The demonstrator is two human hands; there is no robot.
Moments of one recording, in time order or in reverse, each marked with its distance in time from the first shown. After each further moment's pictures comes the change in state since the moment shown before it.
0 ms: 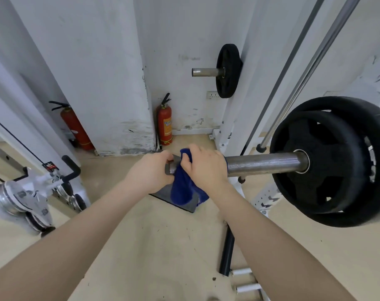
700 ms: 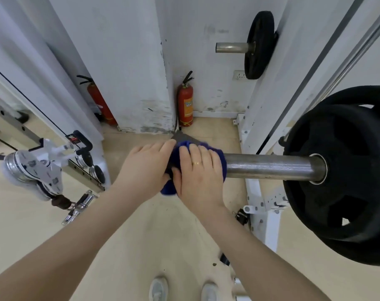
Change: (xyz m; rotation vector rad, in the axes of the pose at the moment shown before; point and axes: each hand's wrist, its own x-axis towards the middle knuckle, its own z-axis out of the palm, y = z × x) left_hand -0.001 0.049 0.024 0.370 0.110 -0.048; right_hand -0.036 0.033 0.022 0.036 0.206 -0.162
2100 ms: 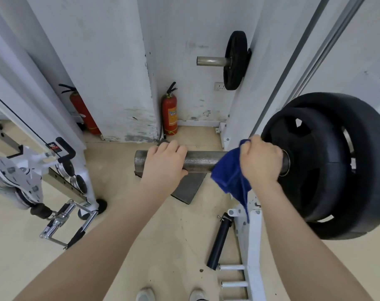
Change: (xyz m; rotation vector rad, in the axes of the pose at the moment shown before) left_hand 0.008 0.055 0.017 -0.007 0.161 0.053; right_hand 0.006 0.135 -0.042 -0.122 -0.043 0.449
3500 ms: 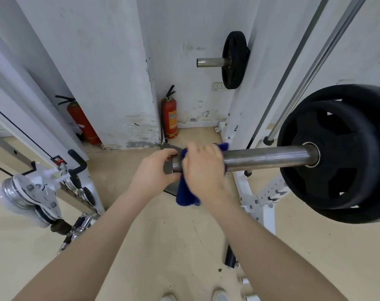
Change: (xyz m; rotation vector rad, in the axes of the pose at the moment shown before) left_hand -0.017 -0.112 0.006 -0.649 -0.018 -0.069; right_hand -0.060 -0.183 0.002 0.054 -0.117 -0.218
